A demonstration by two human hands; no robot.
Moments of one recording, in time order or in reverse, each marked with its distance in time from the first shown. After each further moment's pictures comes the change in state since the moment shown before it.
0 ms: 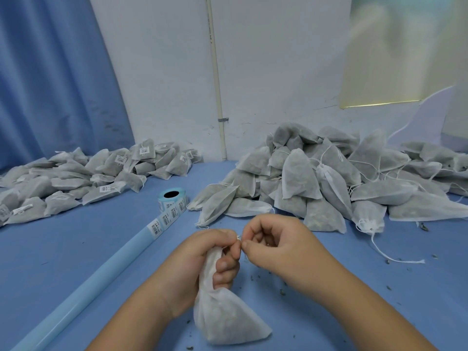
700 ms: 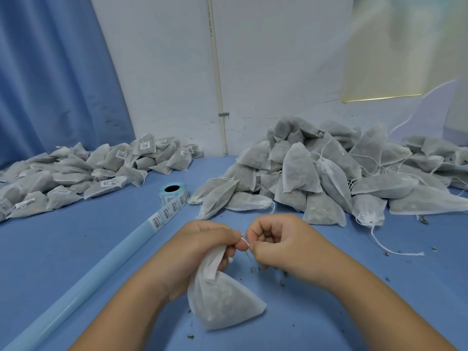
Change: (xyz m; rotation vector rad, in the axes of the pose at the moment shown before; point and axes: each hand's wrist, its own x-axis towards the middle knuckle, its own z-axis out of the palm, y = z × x) left_hand -0.003 0.007 -0.001 0.309 0.181 0.012; right_hand 0.003 0.013 -0.010 -0.058 -0.158 0.120
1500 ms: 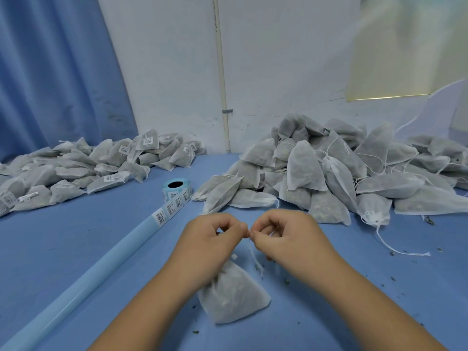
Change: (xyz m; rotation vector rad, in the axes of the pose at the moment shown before) left_hand 0.007 -0.013 0.008 0.506 0.356 0.240; right_hand 0.009 0.016 0.012 -0.185 0.322 0.008
